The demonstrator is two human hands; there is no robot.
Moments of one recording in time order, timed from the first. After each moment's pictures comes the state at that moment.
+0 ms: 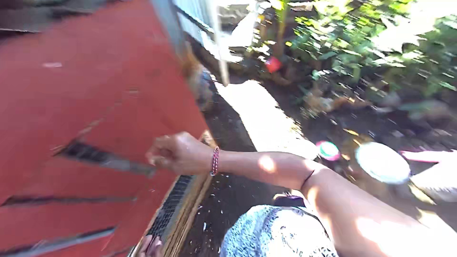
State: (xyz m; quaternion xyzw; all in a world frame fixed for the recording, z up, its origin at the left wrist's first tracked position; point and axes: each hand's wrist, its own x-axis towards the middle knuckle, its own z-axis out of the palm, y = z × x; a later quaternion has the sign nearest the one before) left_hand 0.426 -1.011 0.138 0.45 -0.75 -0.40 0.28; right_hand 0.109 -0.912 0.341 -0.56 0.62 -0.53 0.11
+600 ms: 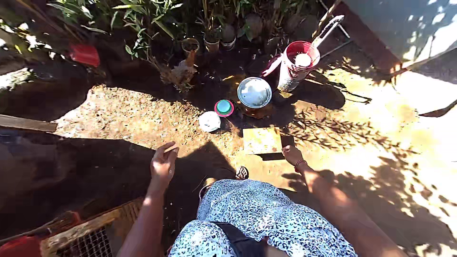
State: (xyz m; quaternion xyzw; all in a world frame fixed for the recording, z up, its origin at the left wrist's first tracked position) left_hand -0.038 -0.600 0.109 -0.08 -0.84 -0.51 -0.18; right_hand 0.229 -0.192 0.002 0.48 0.76 -0.37 0.22
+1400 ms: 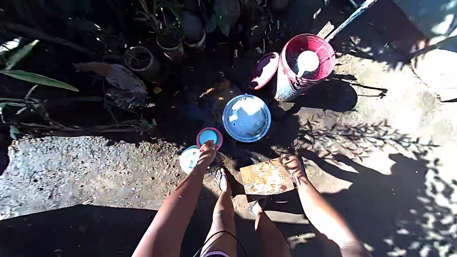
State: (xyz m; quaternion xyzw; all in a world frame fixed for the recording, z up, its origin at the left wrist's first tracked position) left_hand -0.336 -0.157 -0.222 -0.10 -0.83 -0.26 -0.48; right_hand -0.024 0.040 -0.223 0.62 0.66 -0.38 0.19
